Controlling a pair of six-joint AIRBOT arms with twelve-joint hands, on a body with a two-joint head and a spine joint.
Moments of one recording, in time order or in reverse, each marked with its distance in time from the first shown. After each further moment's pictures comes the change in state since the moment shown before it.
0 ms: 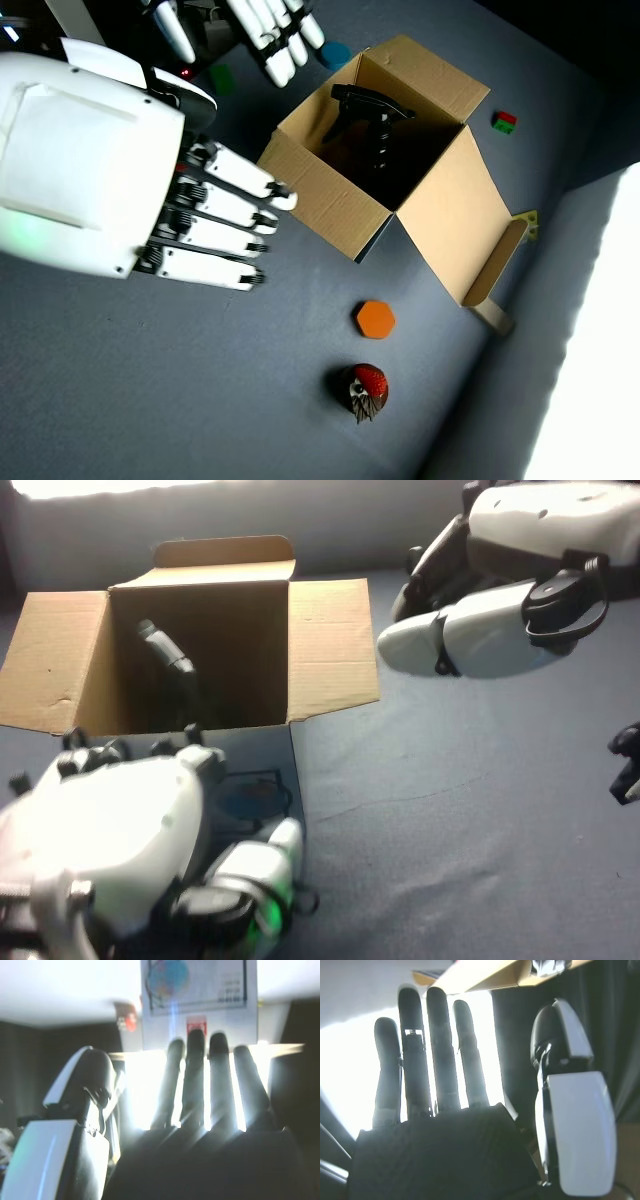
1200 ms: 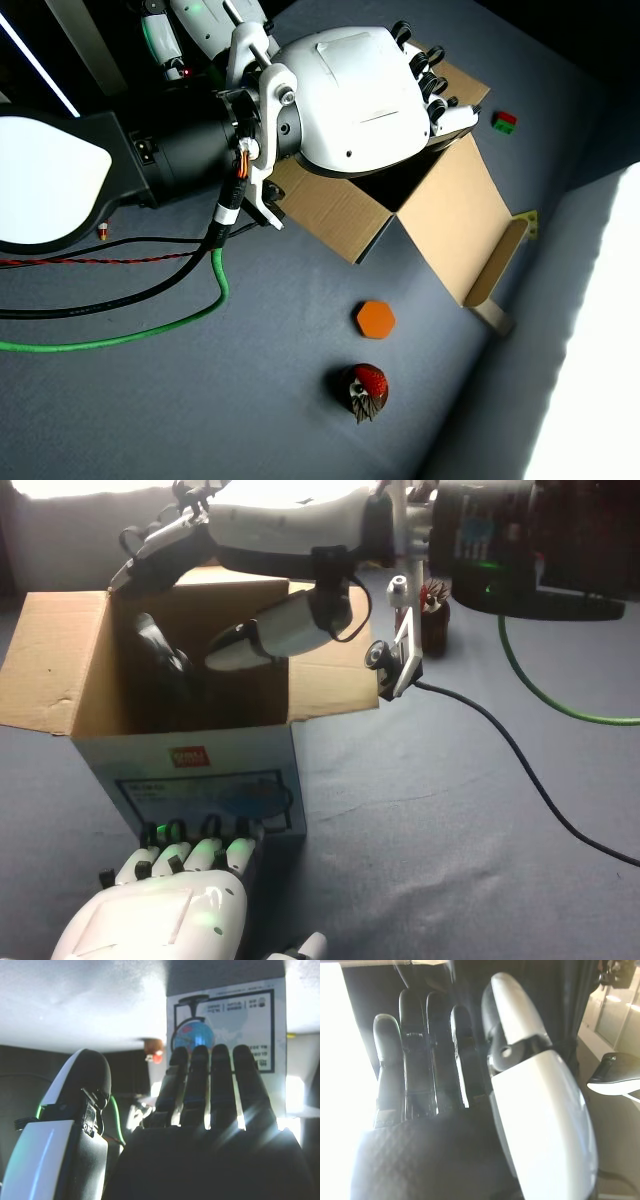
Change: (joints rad) left arm 0.430 -0.110 0.133 0.253 0.169 -0.229; right arm -0.133 -0.548 0.767 0.245 0.962 -0.419
